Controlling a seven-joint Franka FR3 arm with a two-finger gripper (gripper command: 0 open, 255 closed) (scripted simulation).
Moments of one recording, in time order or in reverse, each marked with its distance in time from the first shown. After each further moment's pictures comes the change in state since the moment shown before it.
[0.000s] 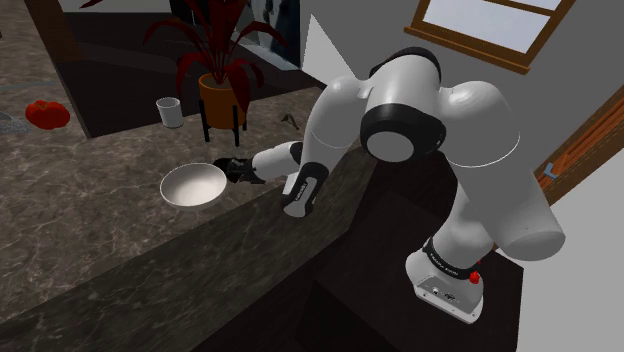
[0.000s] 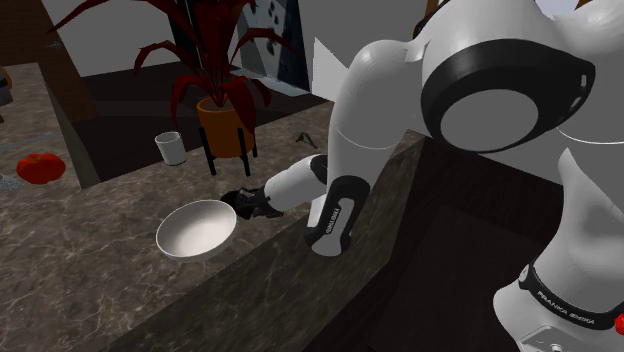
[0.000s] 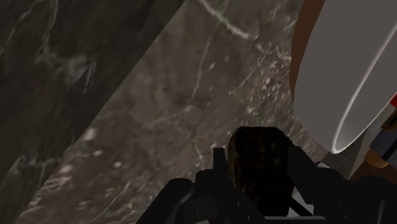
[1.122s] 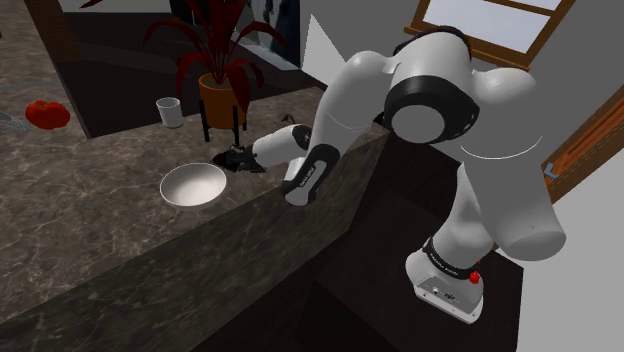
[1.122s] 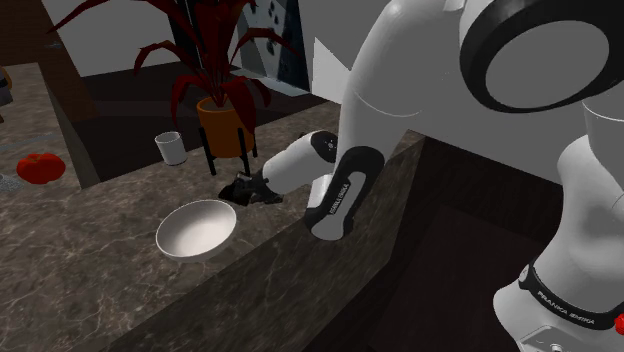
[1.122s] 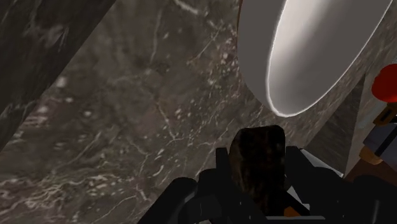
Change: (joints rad) arm 0.016 -0.148 -0.024 -0.065 -0.038 -0.079 -0.020
